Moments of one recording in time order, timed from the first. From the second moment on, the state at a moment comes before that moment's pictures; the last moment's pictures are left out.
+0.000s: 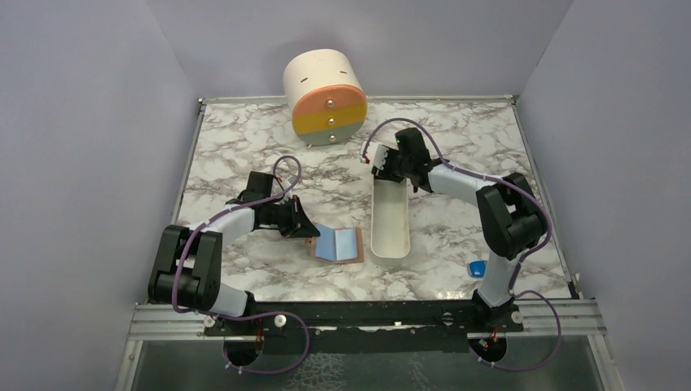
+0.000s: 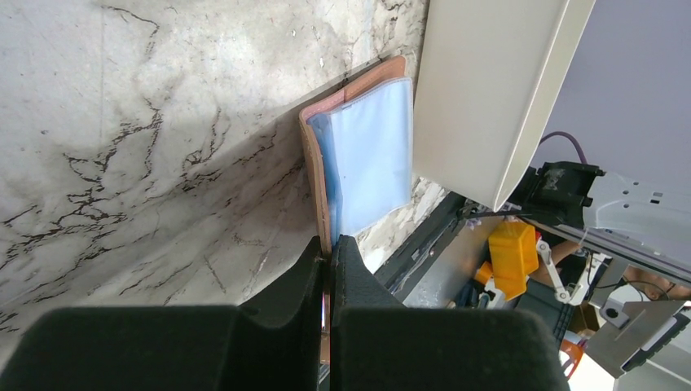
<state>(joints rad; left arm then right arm) -0.18 1.44 0.63 -0.26 0.83 -0.49 0.47 1.85 1.16 -0.01 -0.17 -0.89</state>
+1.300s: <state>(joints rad) -0.18 1.44 0.63 -0.26 0.84 -0.49 0.47 1.80 1.12 0.03 -0.13 -0.91</state>
